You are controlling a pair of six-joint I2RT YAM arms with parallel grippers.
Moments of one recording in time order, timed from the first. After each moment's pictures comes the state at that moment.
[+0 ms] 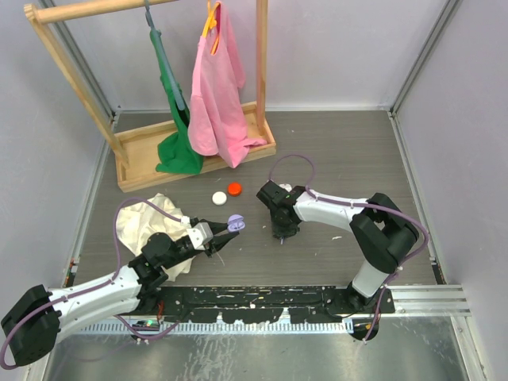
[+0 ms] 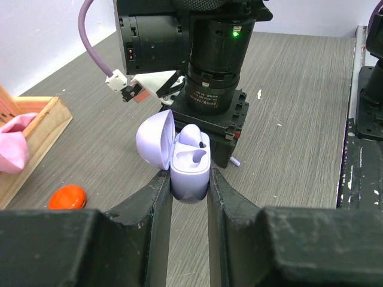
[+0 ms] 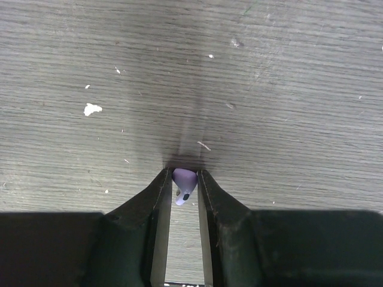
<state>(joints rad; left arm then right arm) -0.88 0.72 0.10 0.73 0.22 0.12 0.80 1.67 0.98 -0.64 0.15 0.66</state>
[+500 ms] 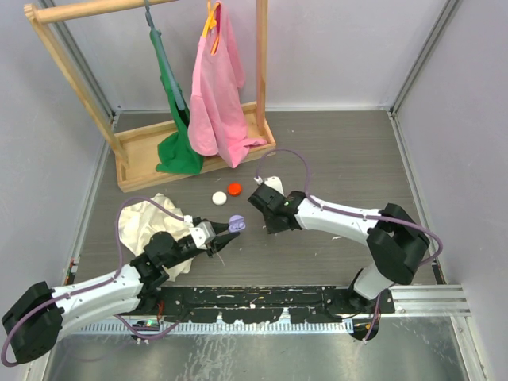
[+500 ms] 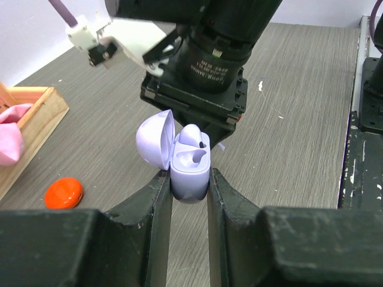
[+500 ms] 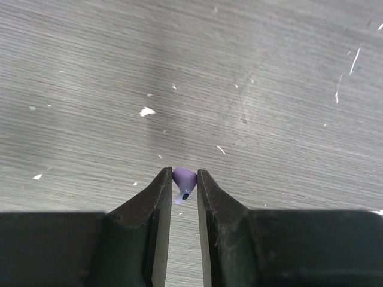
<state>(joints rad) -0.88 0.76 0.10 0.73 0.22 0.12 0.90 1.59 1.00 -0.62 0.30 0.58</state>
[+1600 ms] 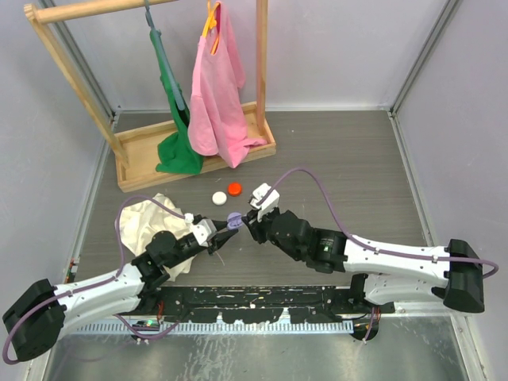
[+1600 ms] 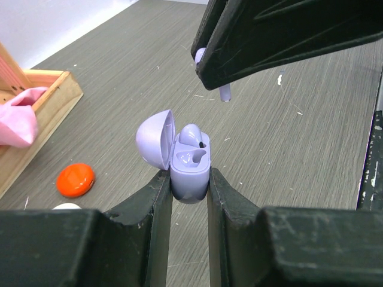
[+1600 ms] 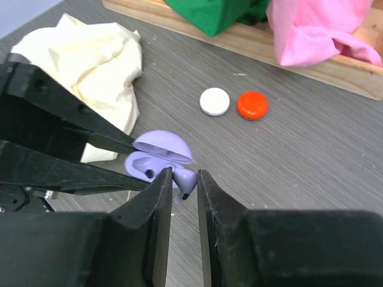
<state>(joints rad) -0.88 0.78 0.10 0.73 0.15 0.12 1.24 1.08 0.76 0.01 0.47 0.19</state>
